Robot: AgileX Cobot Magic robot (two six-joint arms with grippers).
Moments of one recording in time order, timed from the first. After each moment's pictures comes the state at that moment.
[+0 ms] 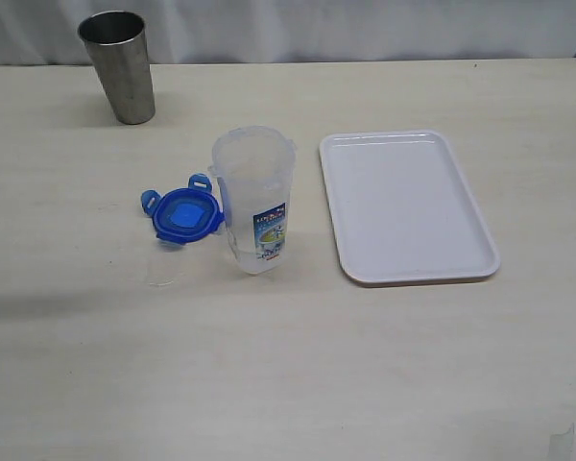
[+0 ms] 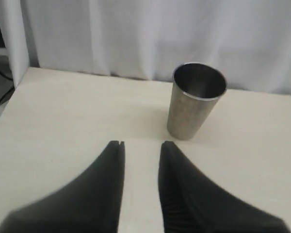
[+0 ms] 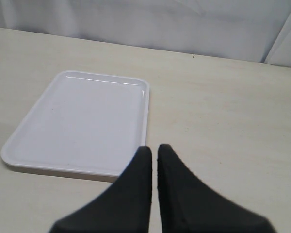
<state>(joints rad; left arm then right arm) -0.11 1.17 -0.91 0.39 0.38 -0.52 0.14 0.00 0.00 -0.28 0.37 0.14</state>
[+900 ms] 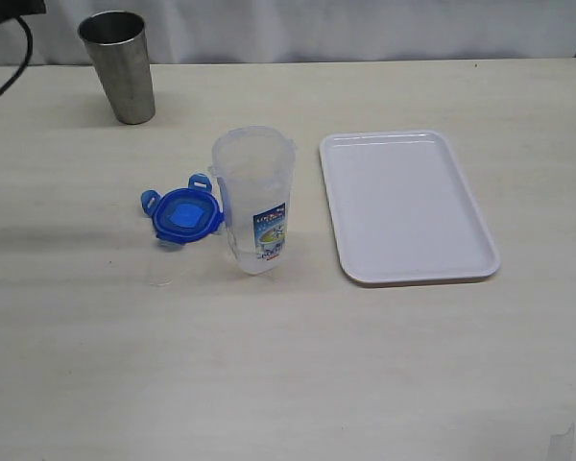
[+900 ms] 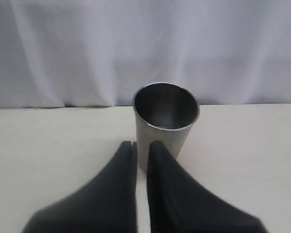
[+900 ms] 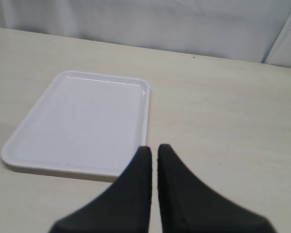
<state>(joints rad) -0.09 1.47 -0.96 -0.13 0.02 0.08 0.14 0.00 0.00 -0.28 0.37 0.14</state>
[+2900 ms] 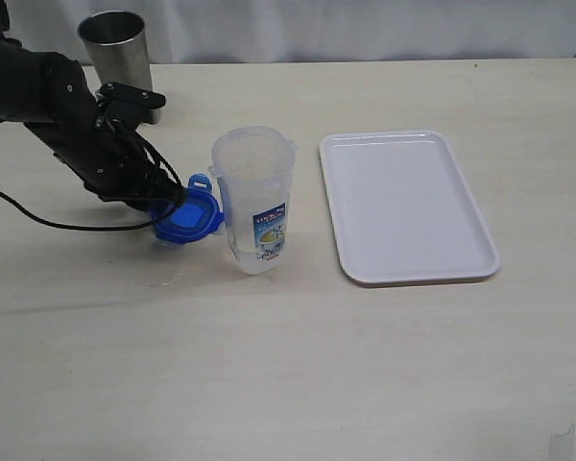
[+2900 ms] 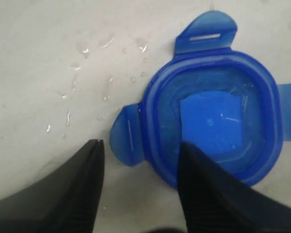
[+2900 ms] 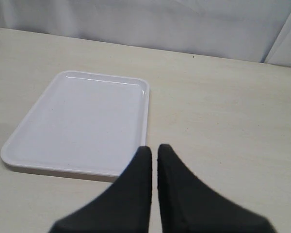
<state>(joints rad) -0.31 2.01 -1.17 -0.19 0.50 0.30 0.14 0.00 0.00 -0.28 0.37 0.14</state>
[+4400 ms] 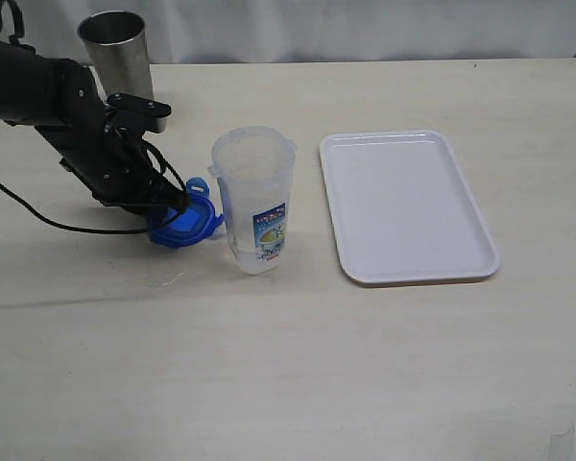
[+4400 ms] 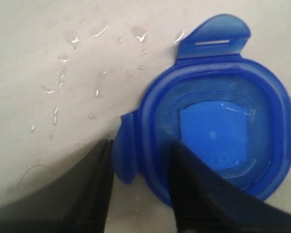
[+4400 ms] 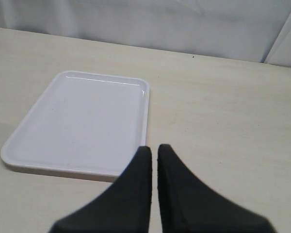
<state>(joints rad) -0.31 2.06 -1.20 -0.19 0.55 0.29 0.14 0.00 0.00 -0.28 0.37 0.14</state>
